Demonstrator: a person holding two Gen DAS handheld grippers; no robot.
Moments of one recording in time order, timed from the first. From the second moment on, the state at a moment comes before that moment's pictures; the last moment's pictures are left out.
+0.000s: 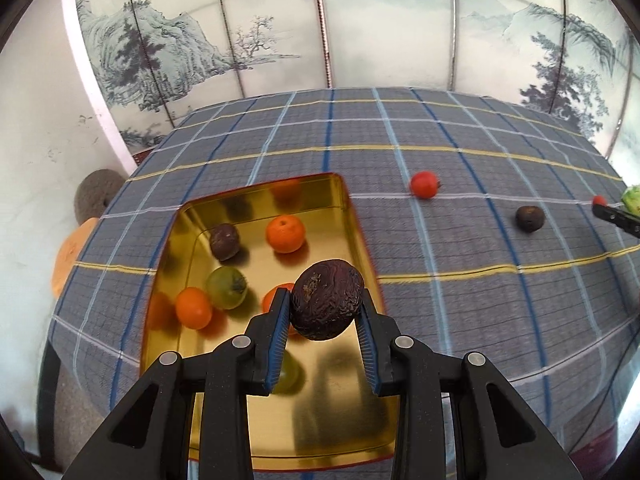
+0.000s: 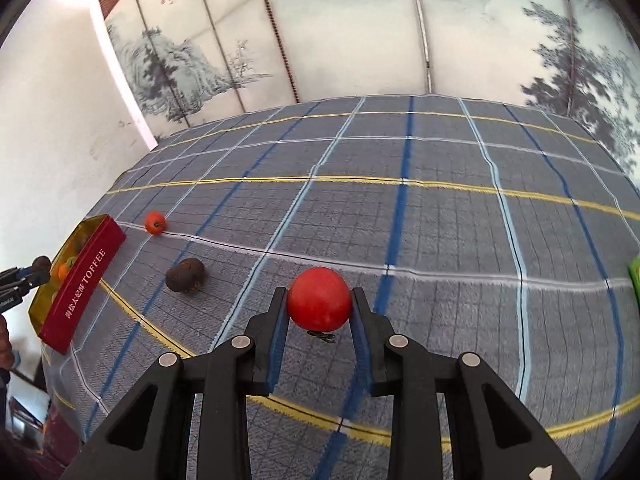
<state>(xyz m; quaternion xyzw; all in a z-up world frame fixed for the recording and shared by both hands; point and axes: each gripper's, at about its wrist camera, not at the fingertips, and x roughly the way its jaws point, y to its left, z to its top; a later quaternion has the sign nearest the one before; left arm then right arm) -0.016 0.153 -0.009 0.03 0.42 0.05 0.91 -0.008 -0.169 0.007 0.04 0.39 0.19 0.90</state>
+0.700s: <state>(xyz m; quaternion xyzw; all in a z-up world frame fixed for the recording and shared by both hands) -0.025 0.207 -0.041 0.02 0.44 0.11 0.89 -0.029 -0.137 0.032 0.03 0.37 0.22 0.90</state>
